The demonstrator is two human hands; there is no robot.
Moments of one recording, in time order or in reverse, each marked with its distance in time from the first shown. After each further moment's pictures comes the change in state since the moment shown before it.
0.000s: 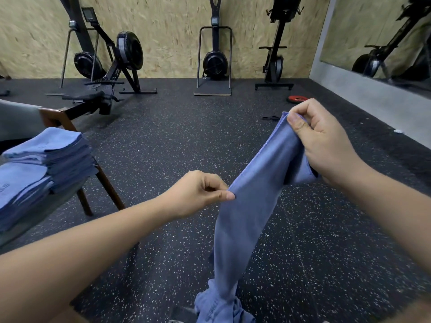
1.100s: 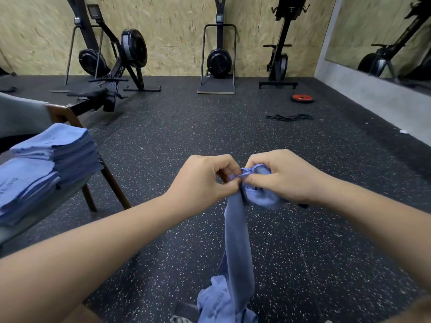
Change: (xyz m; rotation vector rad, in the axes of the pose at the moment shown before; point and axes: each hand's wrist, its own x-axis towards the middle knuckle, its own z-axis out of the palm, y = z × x) left_hand -0.011 0.041 0.002 0.291 0.375 0.281; right_hand -0.027 -0.018 0.046 -0.274 -0.605 -0.014
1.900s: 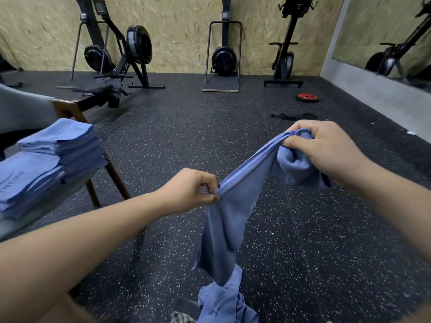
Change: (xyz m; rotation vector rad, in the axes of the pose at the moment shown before) left_hand -0.016 -0.083 0.002 0.140 -0.330 -0.147; right_hand -0.001 0.024 -0.042 0.199 0.391 0.157
